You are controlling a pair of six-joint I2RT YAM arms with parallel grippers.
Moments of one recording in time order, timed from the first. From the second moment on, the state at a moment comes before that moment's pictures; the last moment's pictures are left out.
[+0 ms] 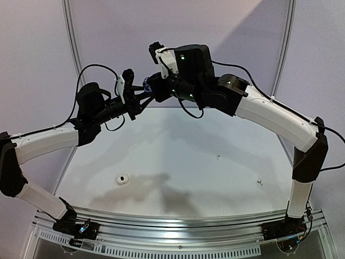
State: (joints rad) left arm -0.58 1.40 1.00 0.56 0.46 0.14; right arm 1.09 1.94 2.15 -0.39 0.33 0.07
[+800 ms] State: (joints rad) left arm -0.58 1.40 1.00 0.54 0.46 0.10; right arm 1.09 1.99 2.15 -0.39 0.39 0.04
